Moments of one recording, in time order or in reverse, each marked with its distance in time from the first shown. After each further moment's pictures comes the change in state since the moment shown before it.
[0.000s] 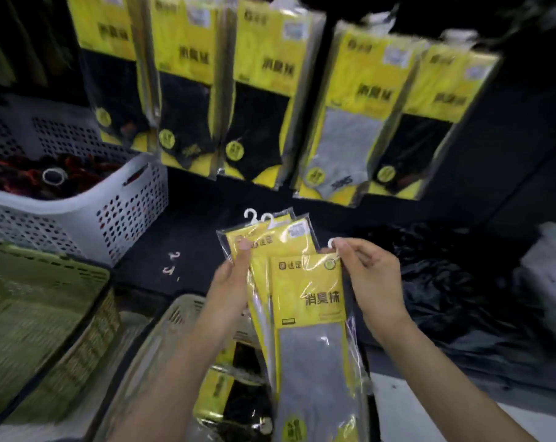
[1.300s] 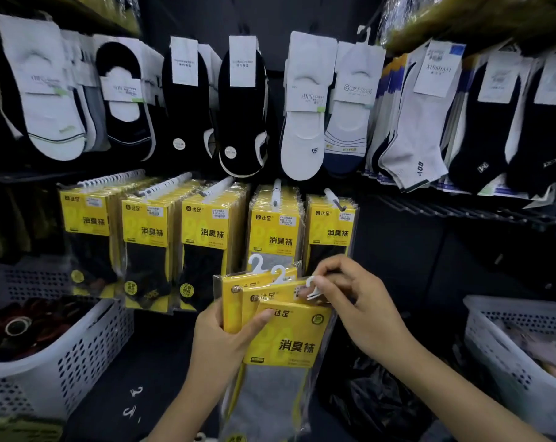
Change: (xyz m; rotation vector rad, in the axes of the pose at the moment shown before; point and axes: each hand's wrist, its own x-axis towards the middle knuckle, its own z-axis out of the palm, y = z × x) left_hand -0.025 0.135 0.068 0.013 -0.002 0.701; right_hand 0.009 -0.178 -0.071 -0.298 -0.241 -0.465
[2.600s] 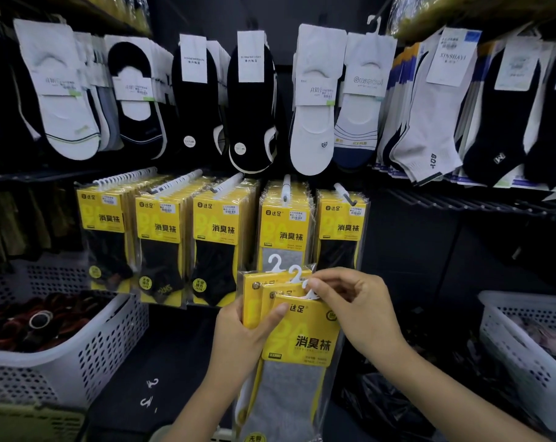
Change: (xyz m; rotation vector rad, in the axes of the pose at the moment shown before) left_hand 0.001 -0.011 0.003 0.004 -0.074 -0.058; right_hand -0.001 0.006 0.023 0.042 0.211 0.113
